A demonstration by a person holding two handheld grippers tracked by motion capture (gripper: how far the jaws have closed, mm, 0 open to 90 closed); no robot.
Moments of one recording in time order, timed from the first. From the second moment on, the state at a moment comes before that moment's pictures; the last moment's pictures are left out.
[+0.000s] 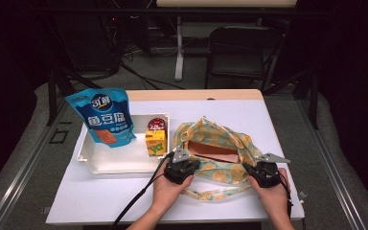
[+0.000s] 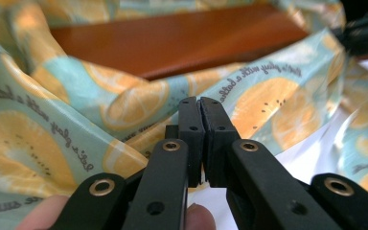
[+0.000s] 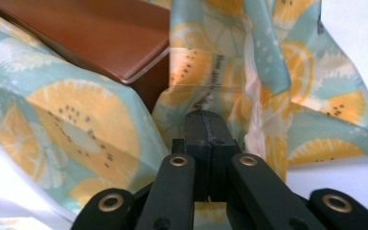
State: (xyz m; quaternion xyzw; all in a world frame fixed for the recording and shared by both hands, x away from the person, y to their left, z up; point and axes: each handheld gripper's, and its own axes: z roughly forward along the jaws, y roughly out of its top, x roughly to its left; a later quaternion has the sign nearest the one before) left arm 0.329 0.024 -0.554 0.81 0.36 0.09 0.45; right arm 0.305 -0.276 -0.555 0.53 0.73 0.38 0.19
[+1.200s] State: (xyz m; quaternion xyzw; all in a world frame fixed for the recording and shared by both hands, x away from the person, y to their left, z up) left arm 0.342 -0.001 -0.560 0.82 0.37 0.07 0.43; right arm 0.350 -0.266 -0.536 0.49 0.74 0.41 0.23
